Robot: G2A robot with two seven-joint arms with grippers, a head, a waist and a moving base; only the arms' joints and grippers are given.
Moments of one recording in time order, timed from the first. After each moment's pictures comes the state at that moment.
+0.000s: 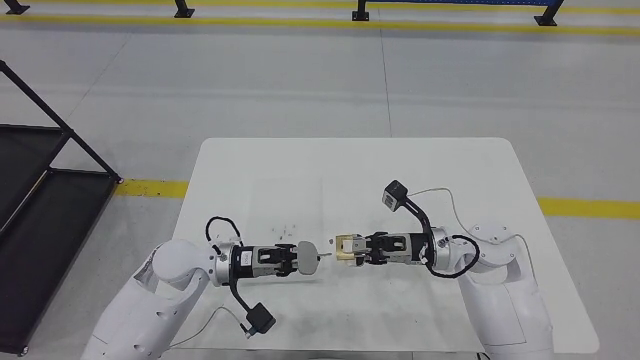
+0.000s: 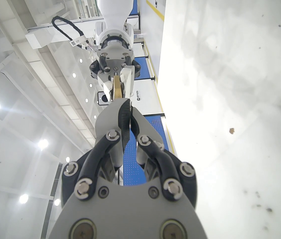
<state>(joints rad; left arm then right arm) 1.62 -0.98 -1.35 -1.80 2.67 0.10 1.10 -1.37 -1.37 1.36 -1.65 0.14 0.05 1.43</state>
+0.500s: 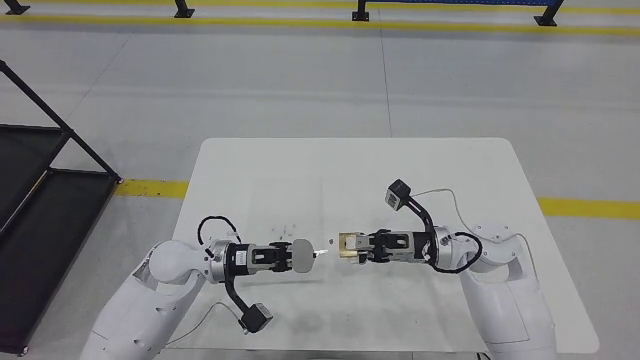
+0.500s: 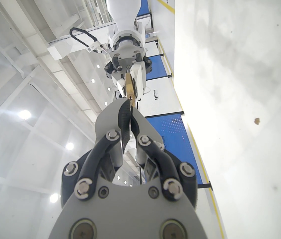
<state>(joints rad) 1.60 -0.98 -1.34 -1.75 2.66 0.30 1.13 -1.35 -1.34 1.34 -1.62 0.19 0.05 1.42</state>
